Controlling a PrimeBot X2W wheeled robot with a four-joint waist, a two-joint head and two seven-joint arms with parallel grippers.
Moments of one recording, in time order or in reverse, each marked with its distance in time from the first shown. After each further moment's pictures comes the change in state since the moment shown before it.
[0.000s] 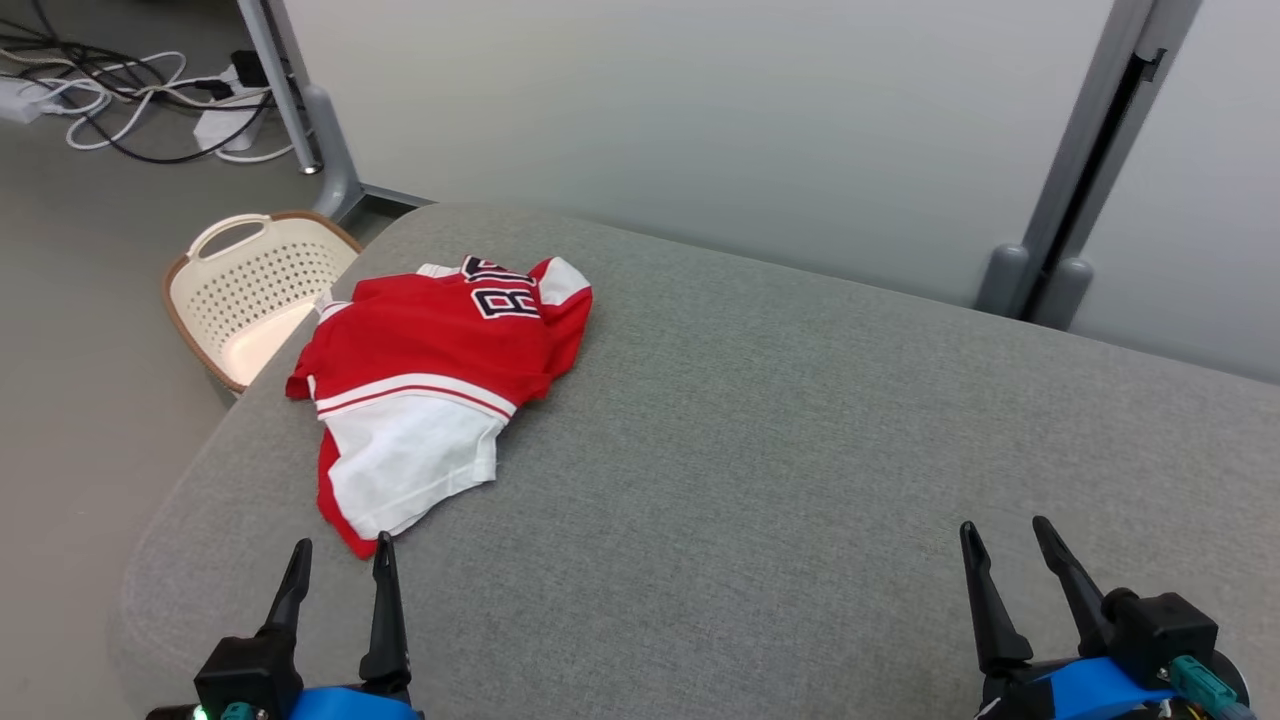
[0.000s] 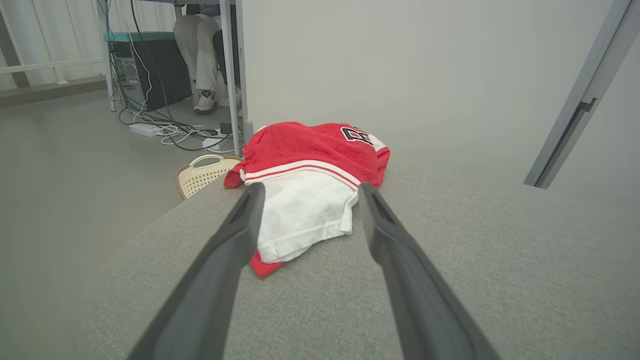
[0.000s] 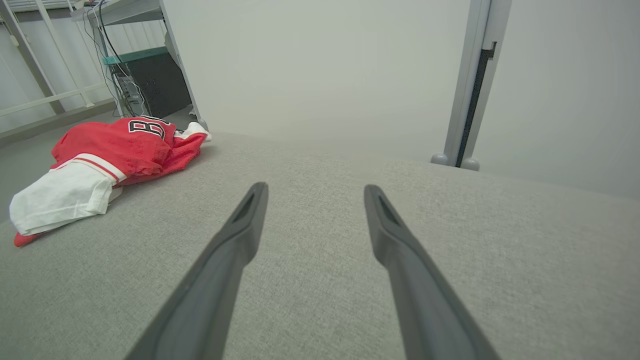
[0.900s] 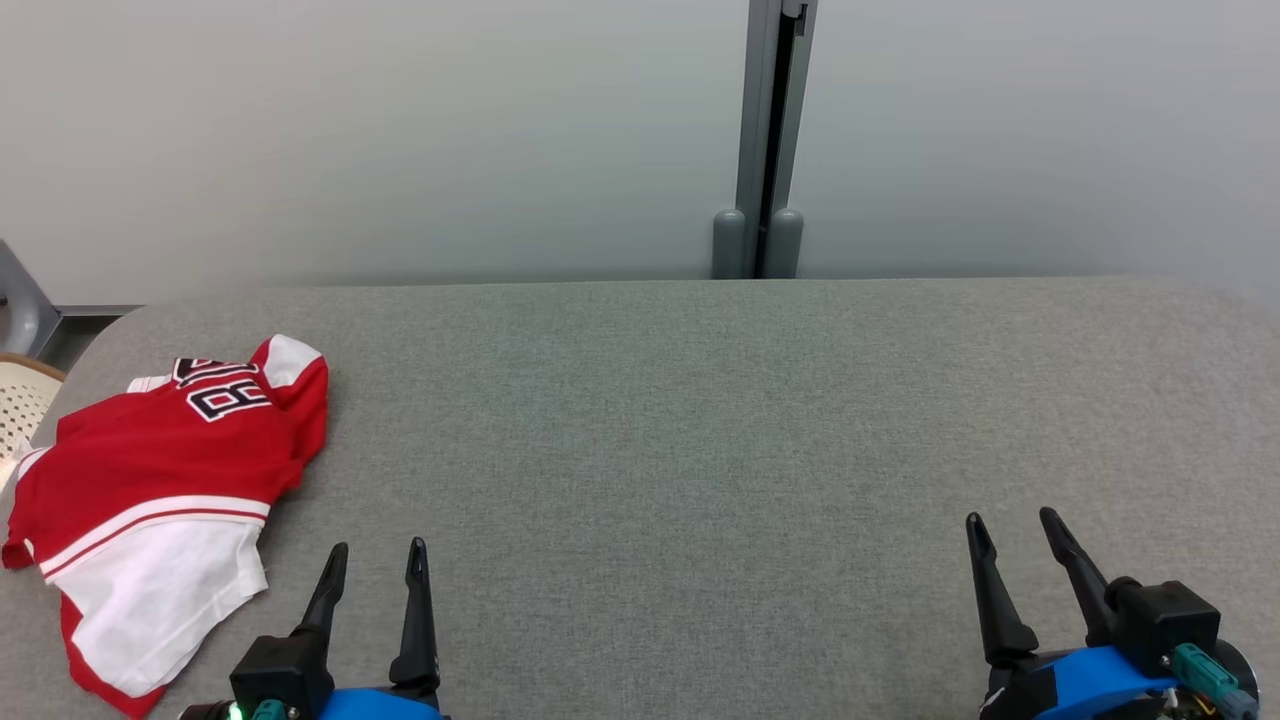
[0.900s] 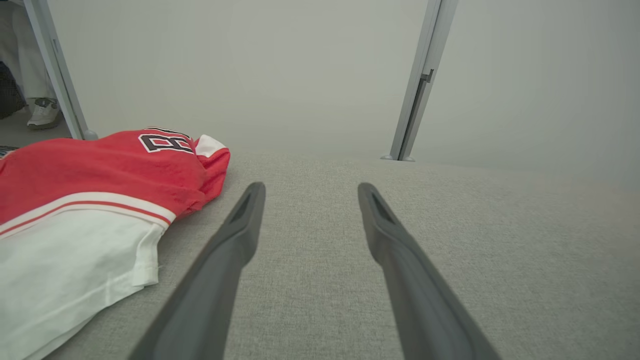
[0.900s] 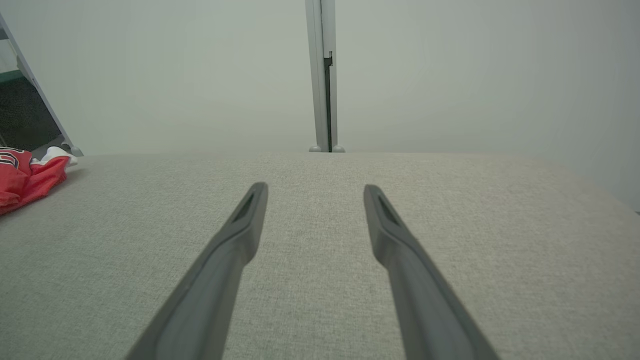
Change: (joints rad) left arm -0.018 -0.038 -0.011 0.071 0.008 -0.042 -0.024; right arm -0.018 0.001 -0.011 -0.004 -0.025 -0.001 0.021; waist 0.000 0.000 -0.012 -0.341
